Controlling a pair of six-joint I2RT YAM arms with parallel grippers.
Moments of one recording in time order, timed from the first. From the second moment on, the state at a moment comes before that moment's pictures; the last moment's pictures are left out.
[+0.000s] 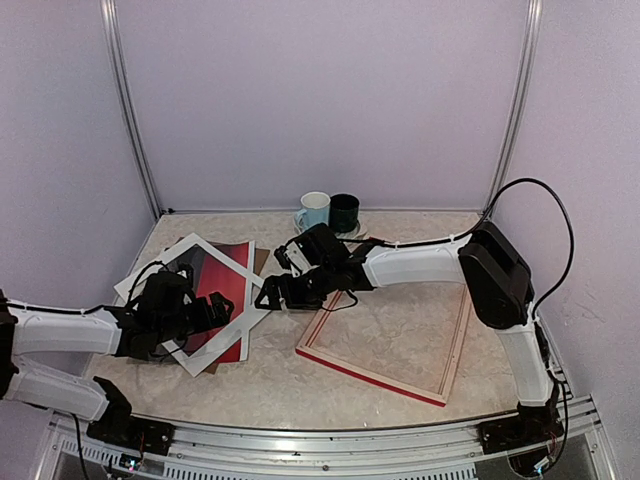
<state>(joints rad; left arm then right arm) -0.59 1.17 0.37 0.15 -0.18 -0.70 0.93 2.25 1.68 -0.16 -0.38 0.60</state>
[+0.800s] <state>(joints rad) -0.62 1.23 0.34 0.22 -0.17 -0.74 0.95 2.28 1.71 -0.19 -0.35 0.64</state>
